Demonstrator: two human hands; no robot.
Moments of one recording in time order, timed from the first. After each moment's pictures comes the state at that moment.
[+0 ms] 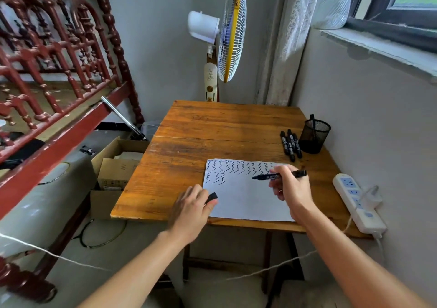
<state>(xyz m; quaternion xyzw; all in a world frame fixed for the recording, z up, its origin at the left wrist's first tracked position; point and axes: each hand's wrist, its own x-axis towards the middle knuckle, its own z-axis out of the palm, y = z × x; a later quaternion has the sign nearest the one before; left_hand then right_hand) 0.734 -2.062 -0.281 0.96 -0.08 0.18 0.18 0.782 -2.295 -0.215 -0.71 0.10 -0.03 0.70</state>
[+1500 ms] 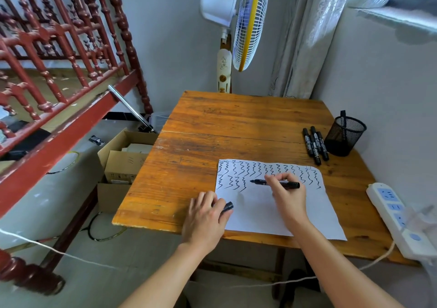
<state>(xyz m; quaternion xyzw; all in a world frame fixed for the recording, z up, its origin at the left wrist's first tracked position) 0.766 -2.061 -0.328 0.97 -0.04 0.19 0.12 0.831 -2.253 -0.286 -0.72 0.04 -0.05 0.69</state>
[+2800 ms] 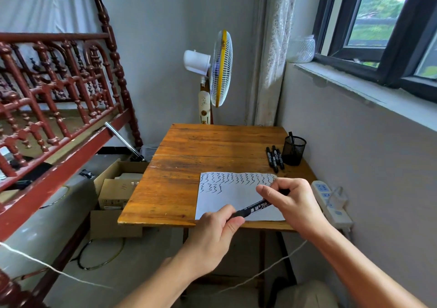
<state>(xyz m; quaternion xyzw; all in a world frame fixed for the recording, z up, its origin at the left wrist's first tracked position) 0.618 -2.135 -0.171 0.88 -0.19 0.07 0.44 0.669 -2.326 -0.134 -0.80 -0.16 -0.08 0.57</state>
